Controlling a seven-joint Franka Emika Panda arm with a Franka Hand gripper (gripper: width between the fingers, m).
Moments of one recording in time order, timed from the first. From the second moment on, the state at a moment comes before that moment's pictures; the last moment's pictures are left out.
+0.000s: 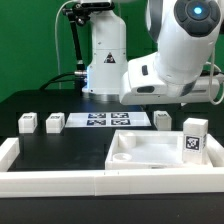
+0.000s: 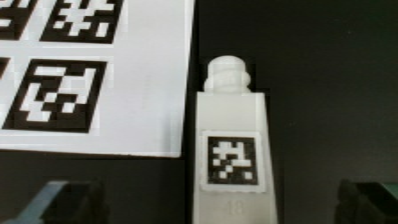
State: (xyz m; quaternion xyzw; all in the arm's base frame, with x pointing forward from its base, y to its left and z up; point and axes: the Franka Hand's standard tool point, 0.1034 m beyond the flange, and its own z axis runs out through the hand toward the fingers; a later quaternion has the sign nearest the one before) arm 0.385 0.100 0.043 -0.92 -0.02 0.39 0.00
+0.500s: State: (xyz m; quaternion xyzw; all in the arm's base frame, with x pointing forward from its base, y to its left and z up) arm 0.376 0.102 0.031 -0.92 -0.02 0.38 0.01
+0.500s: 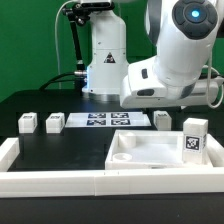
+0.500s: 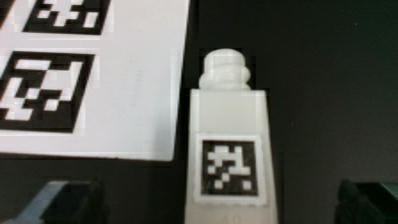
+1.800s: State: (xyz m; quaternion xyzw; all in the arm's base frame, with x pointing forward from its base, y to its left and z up) arm 0.356 0.099 0.013 -0.93 0.02 0.38 -0.02
